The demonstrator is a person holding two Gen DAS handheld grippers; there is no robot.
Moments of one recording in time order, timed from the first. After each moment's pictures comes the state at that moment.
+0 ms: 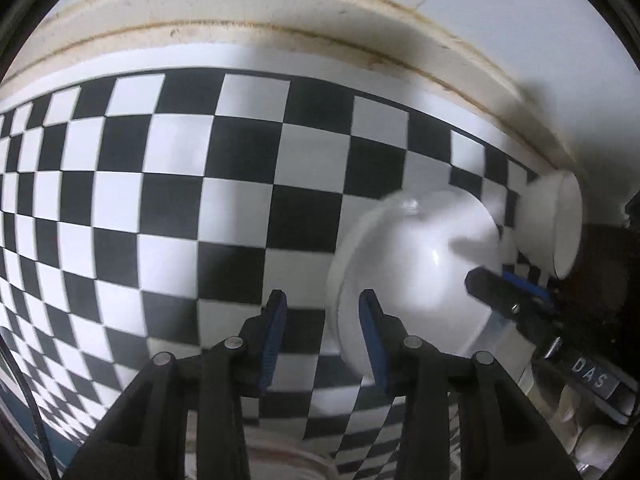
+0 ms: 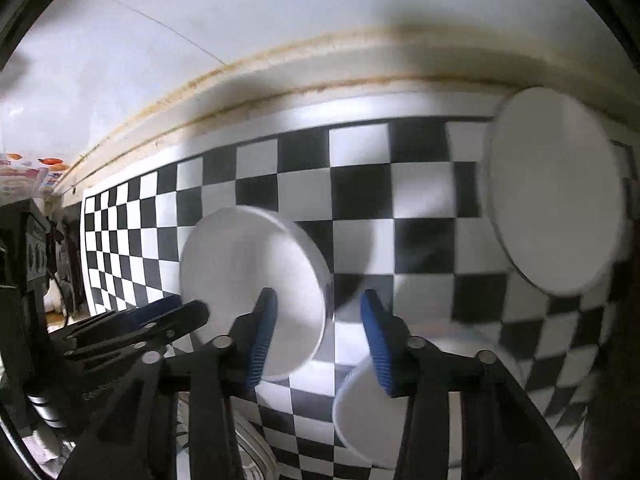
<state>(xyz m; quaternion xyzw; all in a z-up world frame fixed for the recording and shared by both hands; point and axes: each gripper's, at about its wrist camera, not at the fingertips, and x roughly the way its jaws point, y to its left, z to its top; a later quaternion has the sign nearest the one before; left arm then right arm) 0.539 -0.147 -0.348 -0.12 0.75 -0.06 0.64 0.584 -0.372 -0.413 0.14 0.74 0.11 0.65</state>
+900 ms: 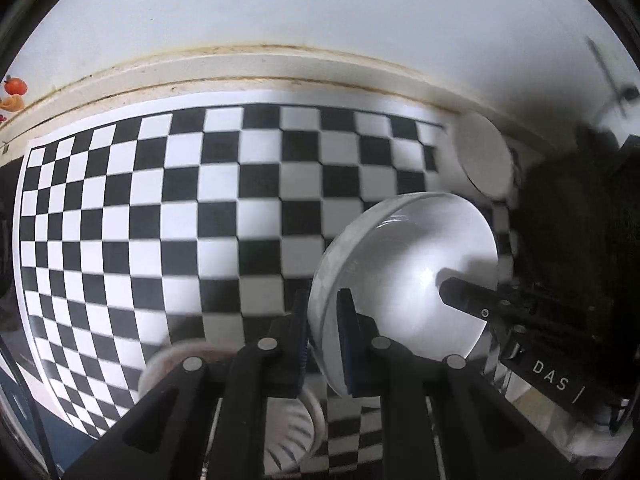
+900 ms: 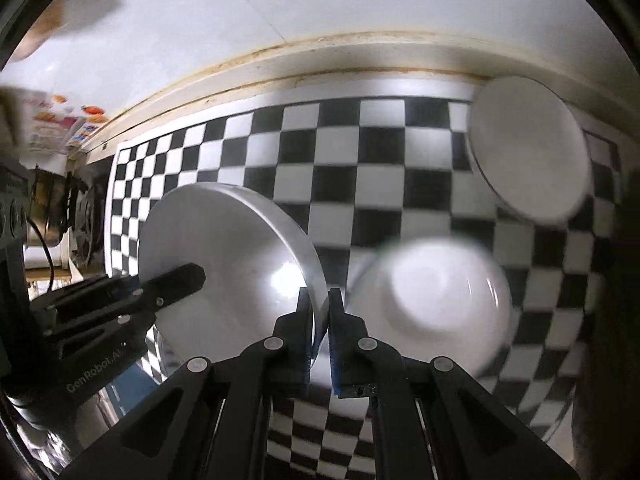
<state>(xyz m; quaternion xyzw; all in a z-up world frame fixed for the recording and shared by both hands) 0.446 -0.183 -0.232 -0.04 0.70 -0.11 0.71 0.494 -0.382 -0.331 0.11 0.71 0.15 0.68</state>
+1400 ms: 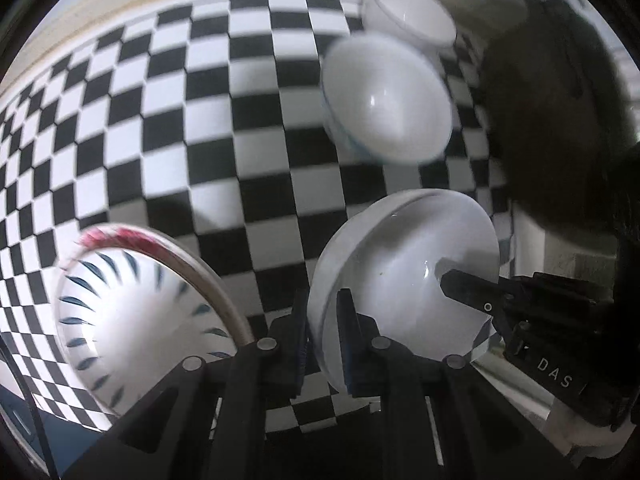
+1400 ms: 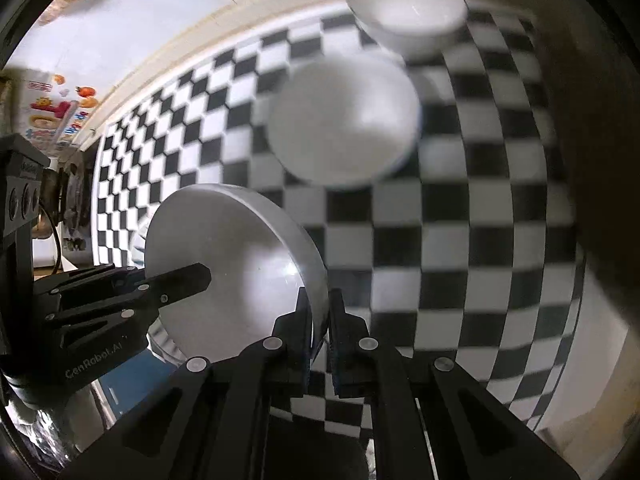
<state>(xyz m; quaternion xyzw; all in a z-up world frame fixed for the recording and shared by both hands) 0.340 -0.239 -0.279 -0.01 0.74 -0.18 0.65 0.347 -0.461 -0.355 0.14 0.72 0.10 0.67</state>
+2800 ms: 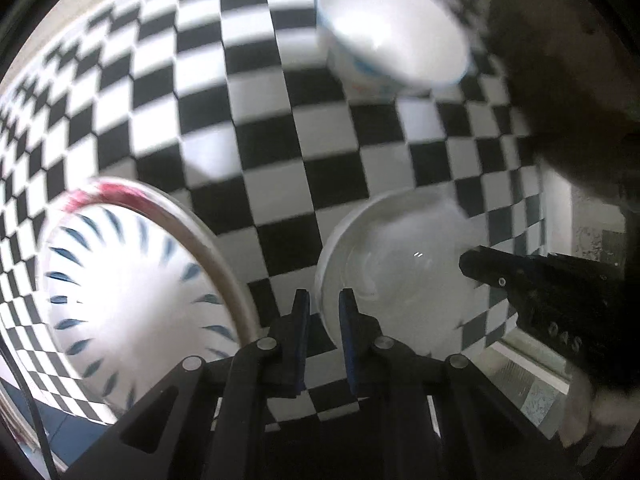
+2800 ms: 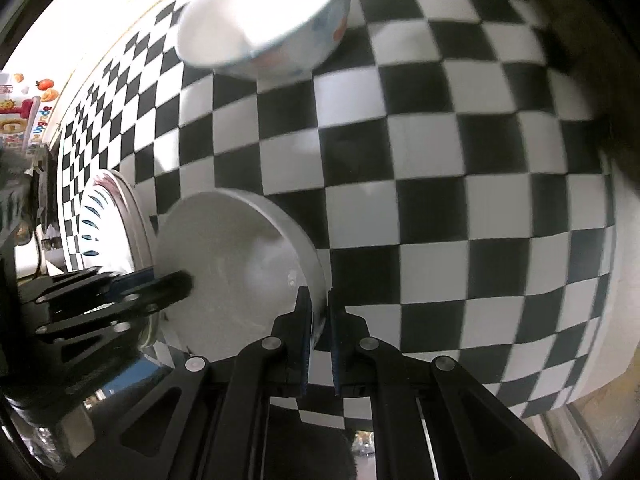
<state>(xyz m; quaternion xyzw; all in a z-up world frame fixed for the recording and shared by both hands) 0.311 -0.257 -0.303 0.03 0.74 -0.18 0.65 0.313 -0.484 -0.403 0.15 0.75 0.07 0.64</state>
